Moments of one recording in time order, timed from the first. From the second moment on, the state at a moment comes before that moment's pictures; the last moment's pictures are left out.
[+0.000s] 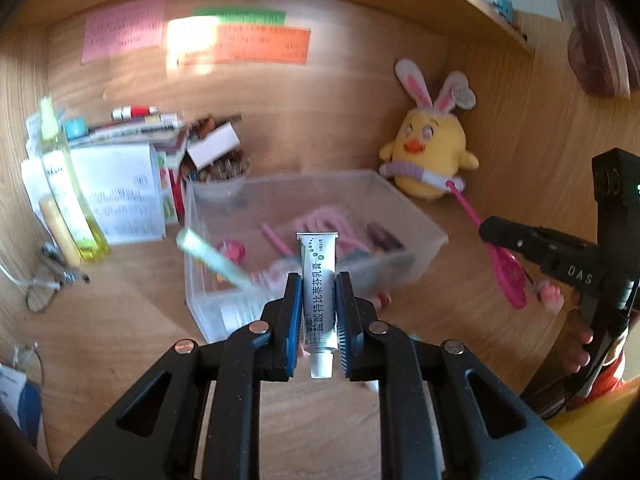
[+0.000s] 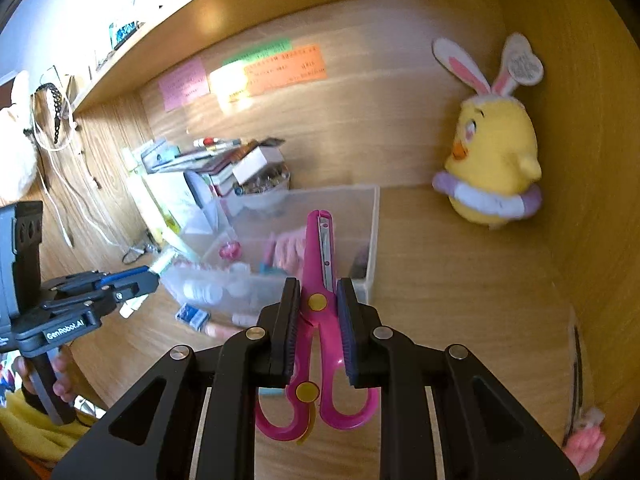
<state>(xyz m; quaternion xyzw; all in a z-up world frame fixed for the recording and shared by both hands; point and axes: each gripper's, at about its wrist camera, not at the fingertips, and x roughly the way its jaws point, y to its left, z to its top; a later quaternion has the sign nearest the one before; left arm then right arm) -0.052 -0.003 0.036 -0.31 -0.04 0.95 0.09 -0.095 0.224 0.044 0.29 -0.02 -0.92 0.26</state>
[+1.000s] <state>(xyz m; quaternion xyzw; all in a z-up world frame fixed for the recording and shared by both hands) -0.119 -0.026 0.027 -0.37 -0.09 0.92 0.12 -0.176 0.152 0.018 0.38 0.01 -0.86 0.32</state>
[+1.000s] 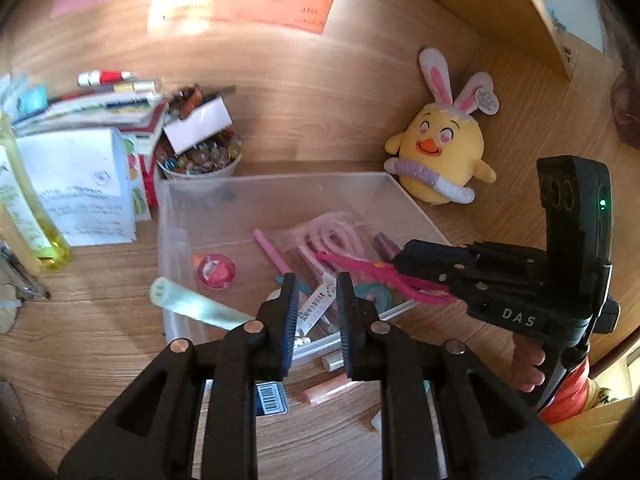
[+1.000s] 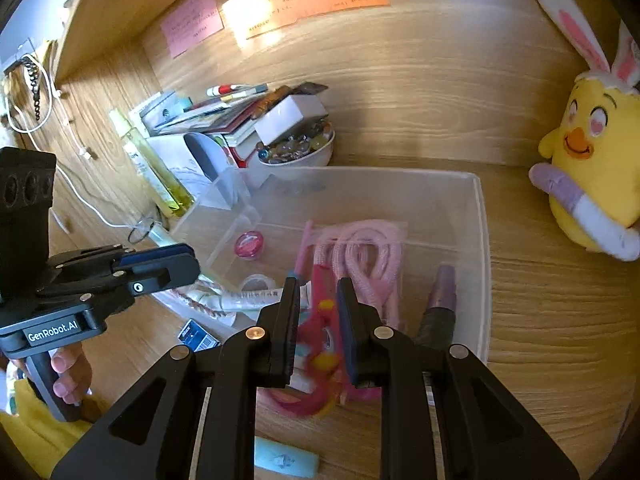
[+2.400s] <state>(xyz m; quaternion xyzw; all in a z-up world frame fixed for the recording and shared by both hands) -0.090 0.021 -0.039 -0.44 0.00 0.89 0.12 -0.082 0.160 -0.051 0.43 0.12 -0.83 0.33</state>
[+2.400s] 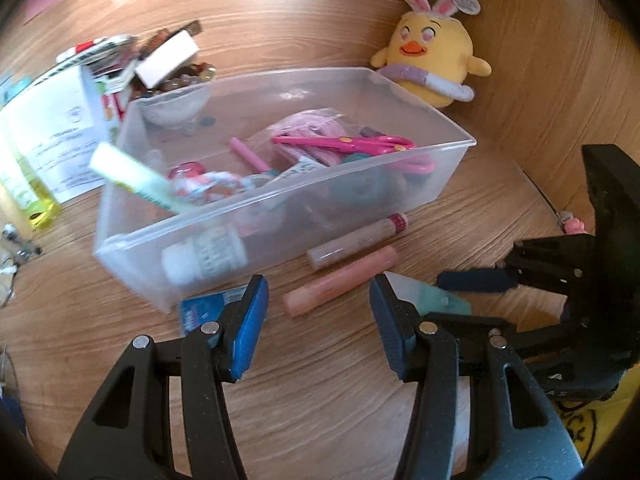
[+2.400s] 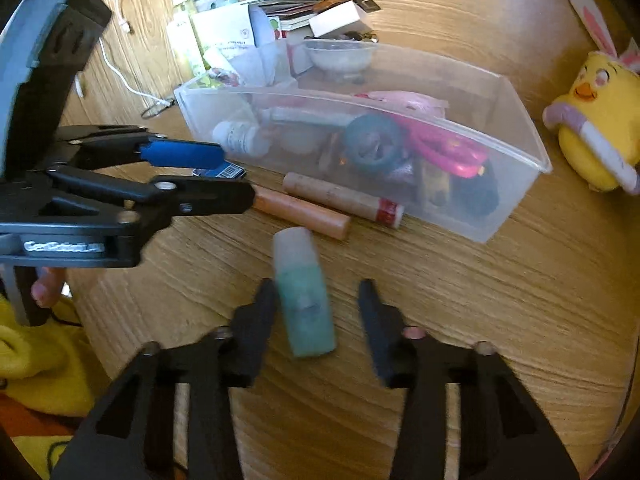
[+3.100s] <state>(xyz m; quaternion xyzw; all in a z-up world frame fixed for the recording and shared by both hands) -0.087 0.050 -0.059 -0.45 0.05 0.88 0.14 -0.084 0.192 -0.049 0.42 0.07 -0.86 0.30</state>
